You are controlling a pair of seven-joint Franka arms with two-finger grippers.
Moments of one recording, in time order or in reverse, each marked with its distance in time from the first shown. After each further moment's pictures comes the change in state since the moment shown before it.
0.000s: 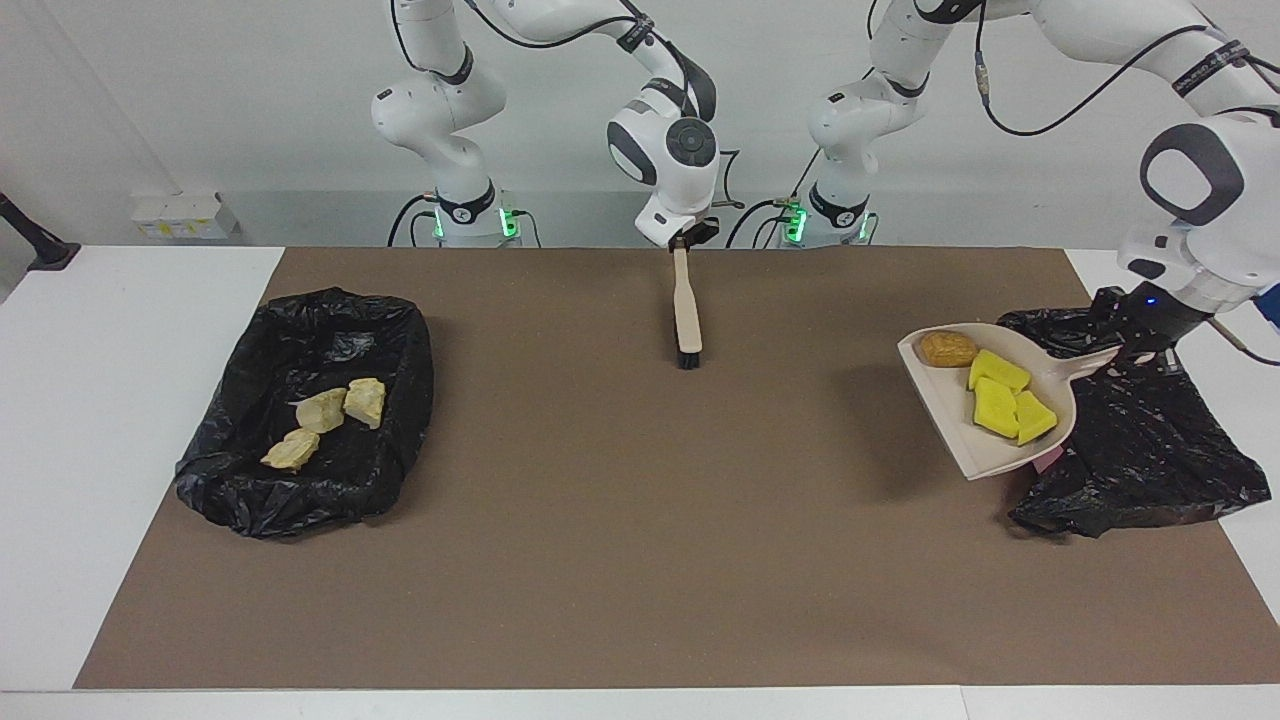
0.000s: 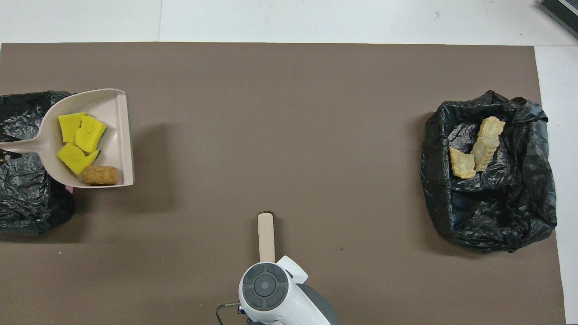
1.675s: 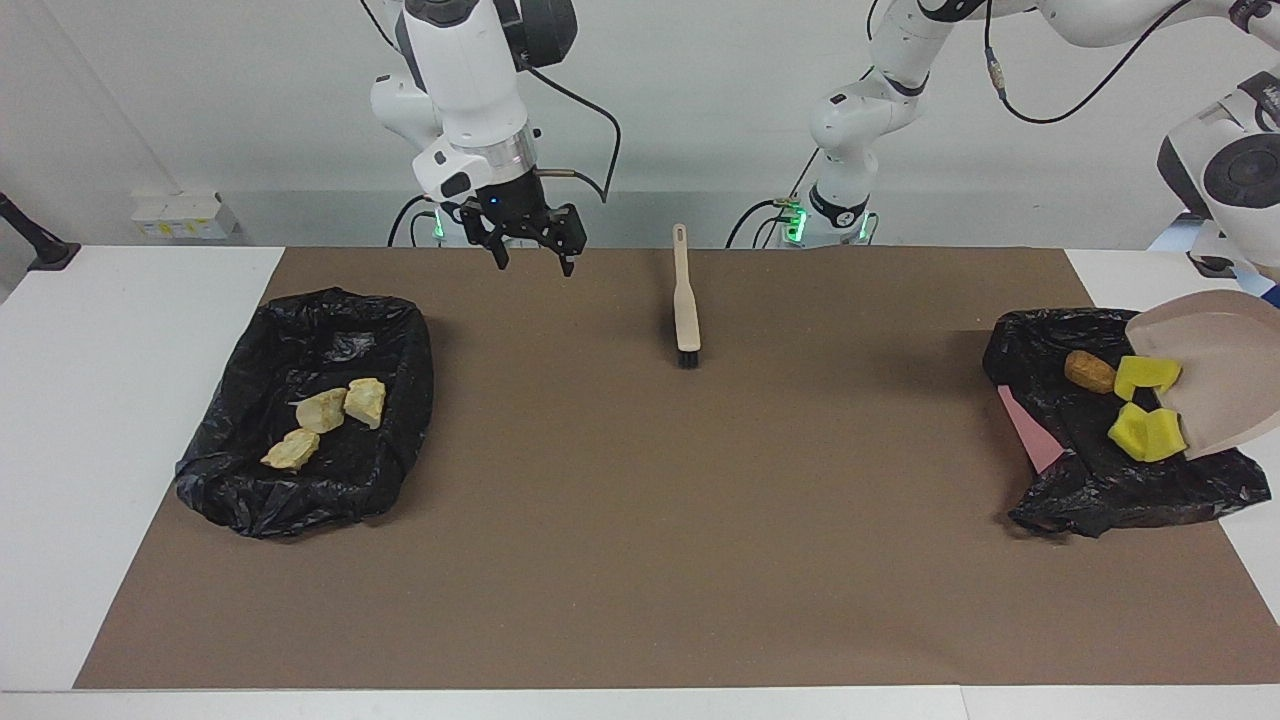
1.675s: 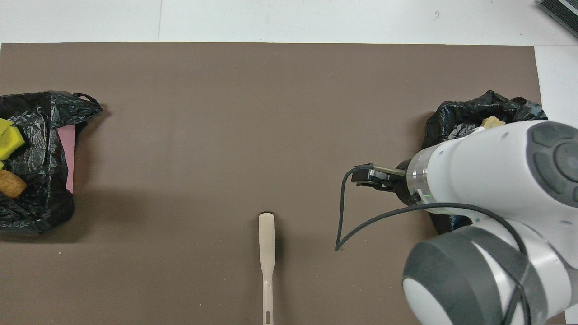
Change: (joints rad) left arm 0.009 -0.046 -0.021 -0.021 1.033 0.167 -0.154; right arm -0.604 -0.219 -0.025 0.343 -0.187 -0.258 -0.171
